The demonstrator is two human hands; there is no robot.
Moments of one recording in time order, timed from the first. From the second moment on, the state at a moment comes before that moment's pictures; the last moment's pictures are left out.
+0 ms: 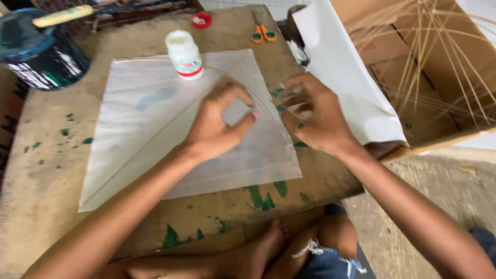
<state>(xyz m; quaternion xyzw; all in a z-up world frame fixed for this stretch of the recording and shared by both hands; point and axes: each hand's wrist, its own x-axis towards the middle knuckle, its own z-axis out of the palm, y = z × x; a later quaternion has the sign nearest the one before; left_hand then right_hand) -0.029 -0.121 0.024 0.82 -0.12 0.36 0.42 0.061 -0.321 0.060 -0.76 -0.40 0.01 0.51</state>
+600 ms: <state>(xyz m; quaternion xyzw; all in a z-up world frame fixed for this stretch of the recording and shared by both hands) 0.006 0.022 0.034 0.80 0.21 0.30 0.47 0.152 -0.105 0.033 -0.69 -0.39 0.20 0.57</state>
